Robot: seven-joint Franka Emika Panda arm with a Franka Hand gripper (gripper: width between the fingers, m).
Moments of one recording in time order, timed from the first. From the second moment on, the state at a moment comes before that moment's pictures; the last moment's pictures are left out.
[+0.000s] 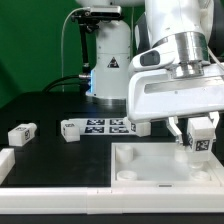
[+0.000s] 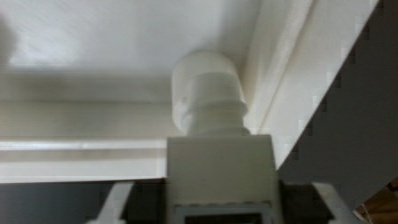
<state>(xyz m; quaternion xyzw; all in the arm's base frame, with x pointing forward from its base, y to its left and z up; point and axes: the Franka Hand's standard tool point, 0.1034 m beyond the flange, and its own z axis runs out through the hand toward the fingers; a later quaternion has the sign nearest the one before) 0.598 0.114 0.075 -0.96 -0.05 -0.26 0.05</state>
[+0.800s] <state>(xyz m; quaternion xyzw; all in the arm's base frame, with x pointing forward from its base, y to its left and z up) 0.603 0.112 0.059 -0.96 -0.05 -0.29 0.05</state>
